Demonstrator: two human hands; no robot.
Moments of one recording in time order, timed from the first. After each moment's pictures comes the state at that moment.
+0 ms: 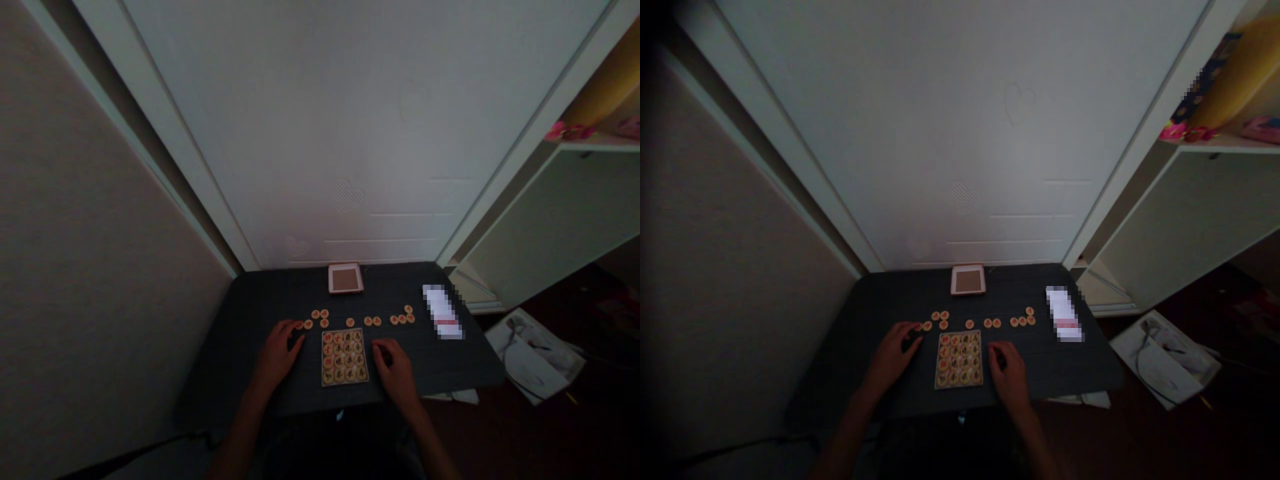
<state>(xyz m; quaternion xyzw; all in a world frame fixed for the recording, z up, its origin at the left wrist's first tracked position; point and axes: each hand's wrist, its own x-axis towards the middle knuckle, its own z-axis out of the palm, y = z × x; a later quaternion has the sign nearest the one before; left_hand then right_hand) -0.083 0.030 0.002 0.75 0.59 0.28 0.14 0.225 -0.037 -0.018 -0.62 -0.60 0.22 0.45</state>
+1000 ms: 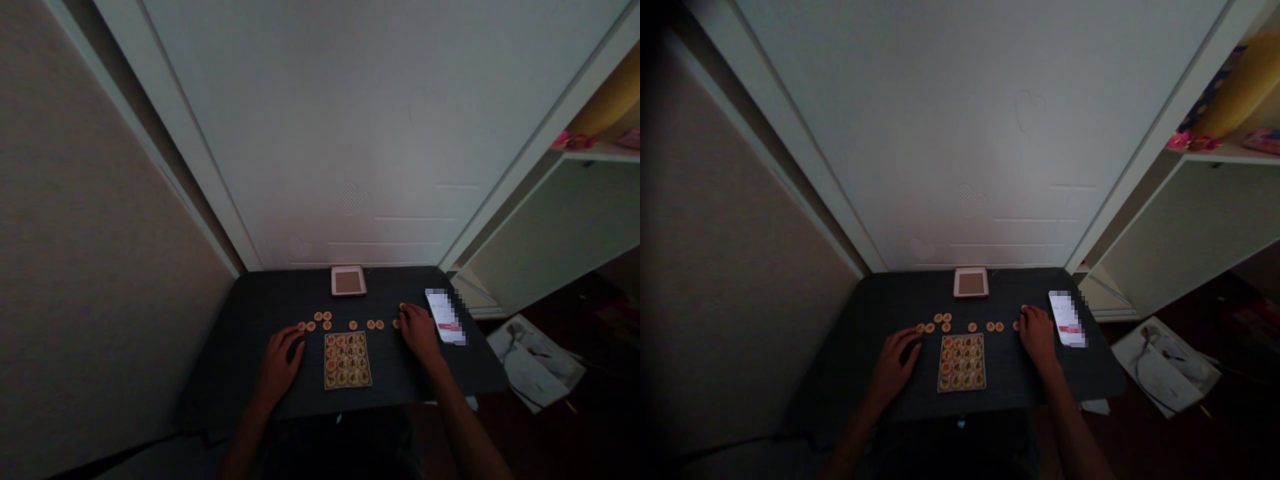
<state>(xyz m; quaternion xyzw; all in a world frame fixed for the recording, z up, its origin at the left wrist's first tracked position) -0.083 0.011 -0.012 0.74 0.57 0.34 0.11 0.313 0.053 -0.020 -0.68 -0.67 0.00 0.30</state>
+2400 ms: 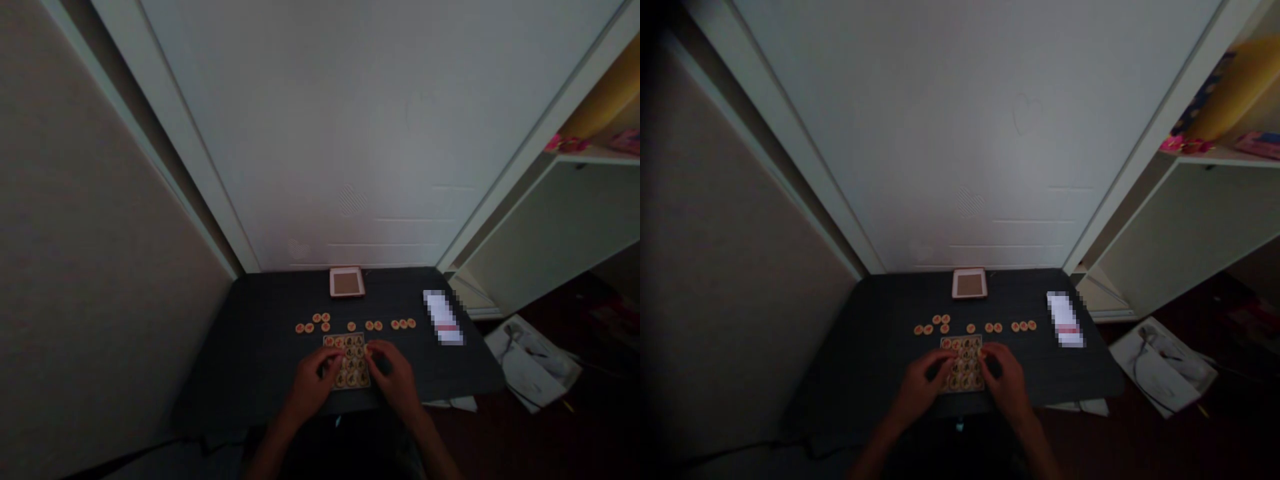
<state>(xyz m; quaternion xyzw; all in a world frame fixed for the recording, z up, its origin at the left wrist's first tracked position) -0.005 -0.022 0.046 0.69 0.49 0.37 0.38 0.218 -0.038 0.007 -0.54 -0.67 0.20 0.46</state>
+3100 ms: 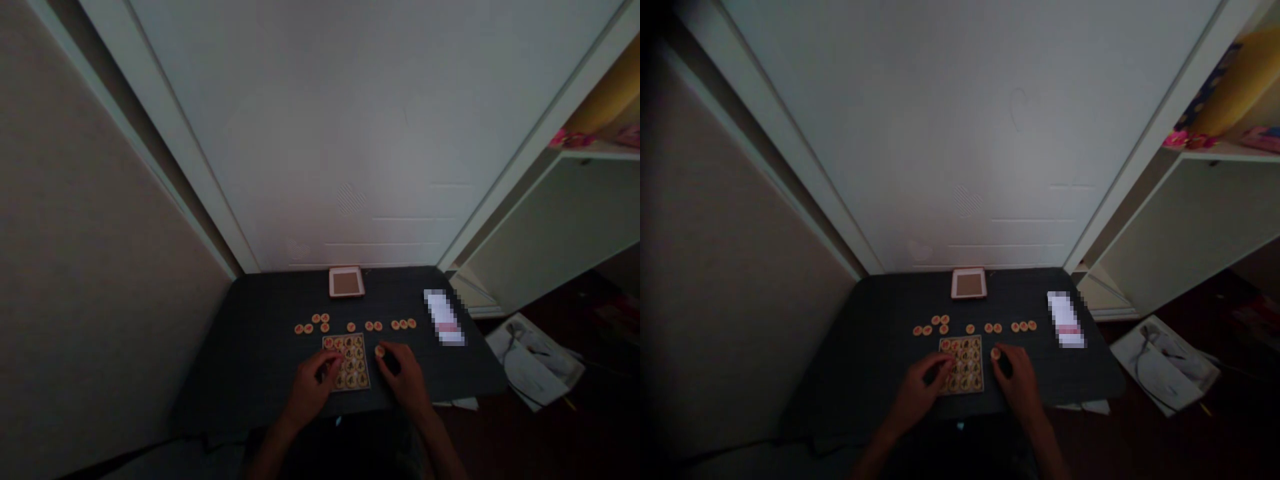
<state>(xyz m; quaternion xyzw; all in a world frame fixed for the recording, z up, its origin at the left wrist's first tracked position) -0.002 -0.026 0.051 0.66 0.51 0.36 0.41 0.246 -0.039 -0.011 -0.59 -0.68 0.14 0.41</state>
